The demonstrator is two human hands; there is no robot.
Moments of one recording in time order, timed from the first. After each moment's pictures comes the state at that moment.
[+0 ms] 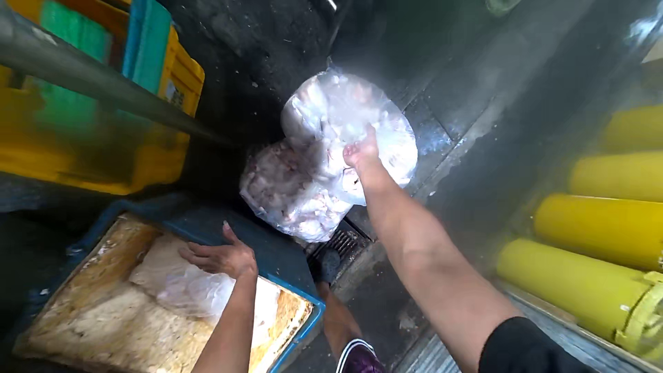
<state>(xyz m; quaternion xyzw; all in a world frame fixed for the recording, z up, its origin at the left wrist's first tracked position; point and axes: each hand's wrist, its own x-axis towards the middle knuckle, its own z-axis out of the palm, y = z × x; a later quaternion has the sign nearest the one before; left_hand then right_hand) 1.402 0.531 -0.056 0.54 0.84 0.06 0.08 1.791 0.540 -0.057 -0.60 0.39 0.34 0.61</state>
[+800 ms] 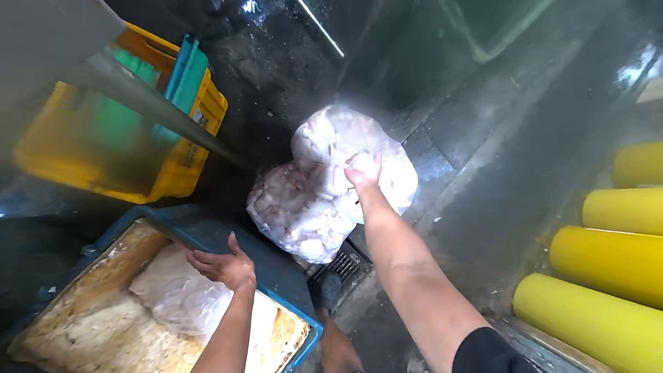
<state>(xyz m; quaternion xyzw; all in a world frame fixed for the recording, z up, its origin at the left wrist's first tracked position) 1.402 0.532 -0.051 0.54 0.82 0.10 0.14 1.789 0.527 -0.062 -0.32 0.32 0.36 0.82</state>
